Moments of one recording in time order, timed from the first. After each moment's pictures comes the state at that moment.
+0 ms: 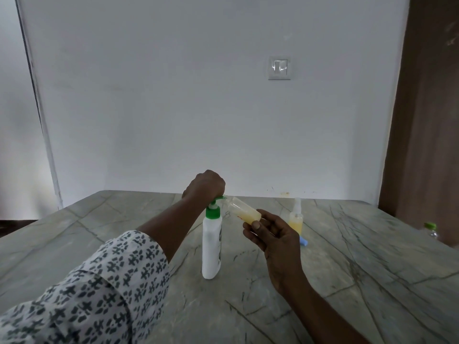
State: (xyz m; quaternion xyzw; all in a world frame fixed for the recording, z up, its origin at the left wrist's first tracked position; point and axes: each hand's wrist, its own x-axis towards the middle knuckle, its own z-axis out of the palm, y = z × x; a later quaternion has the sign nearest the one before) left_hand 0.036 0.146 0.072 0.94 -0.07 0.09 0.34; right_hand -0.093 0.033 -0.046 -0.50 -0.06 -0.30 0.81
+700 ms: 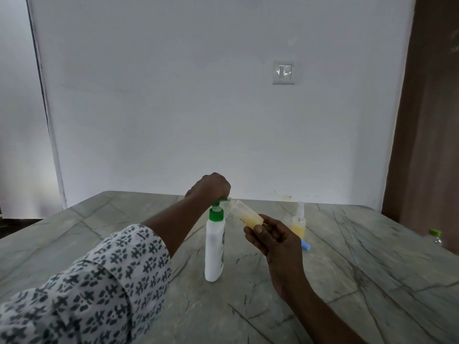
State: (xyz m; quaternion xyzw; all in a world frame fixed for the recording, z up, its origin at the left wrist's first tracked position) left_hand 0.030 0.147 0.079 0.95 -0.09 0.07 0.28; right_hand -0.091 0.033 -0.049 -0.50 -0.05 -0.28 0.82
